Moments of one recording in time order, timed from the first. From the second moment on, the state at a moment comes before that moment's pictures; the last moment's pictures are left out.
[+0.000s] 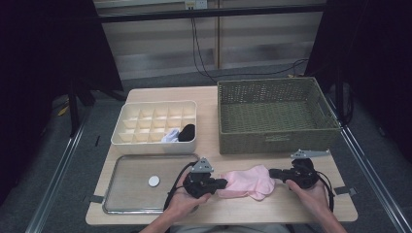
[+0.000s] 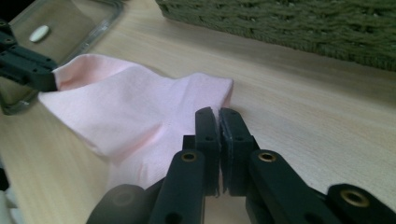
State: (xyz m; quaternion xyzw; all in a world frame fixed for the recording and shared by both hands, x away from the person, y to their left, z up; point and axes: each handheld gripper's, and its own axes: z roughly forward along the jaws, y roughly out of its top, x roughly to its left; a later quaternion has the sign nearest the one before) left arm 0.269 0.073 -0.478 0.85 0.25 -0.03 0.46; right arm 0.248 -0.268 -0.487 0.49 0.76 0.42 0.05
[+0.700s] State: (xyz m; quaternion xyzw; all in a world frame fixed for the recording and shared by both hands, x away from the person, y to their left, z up) left arm 0.270 0.087 -0.490 0.86 0.26 -0.03 0.43; right arm 0.241 -0.256 -0.487 0.49 0.77 0.41 0.04
